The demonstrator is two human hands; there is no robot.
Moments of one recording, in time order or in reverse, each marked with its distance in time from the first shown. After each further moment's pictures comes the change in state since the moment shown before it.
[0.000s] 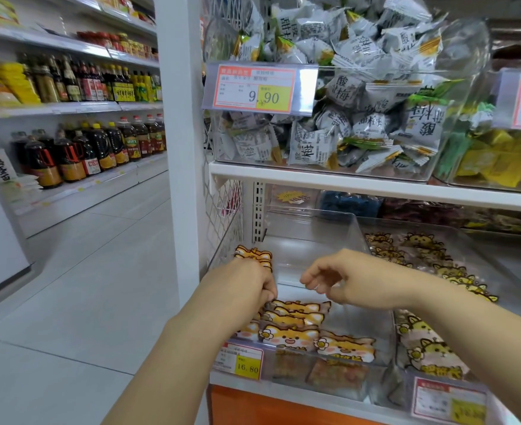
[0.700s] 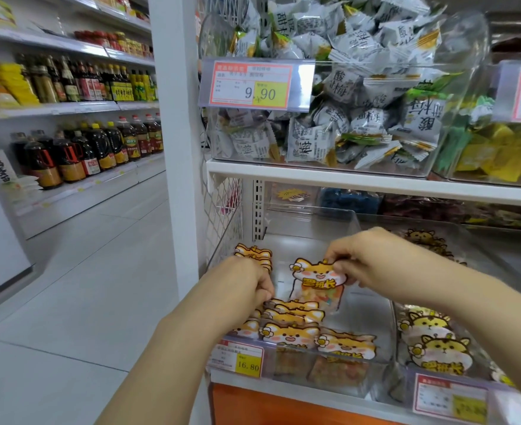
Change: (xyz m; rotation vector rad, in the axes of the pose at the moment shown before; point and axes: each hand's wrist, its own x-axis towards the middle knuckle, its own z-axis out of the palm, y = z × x) left_hand -0.002 -0.001 -0.004 -0.123 -0.021 -0.044; right_hand -0.025 -0.017 -0.021 -0.353 0.233 -0.016
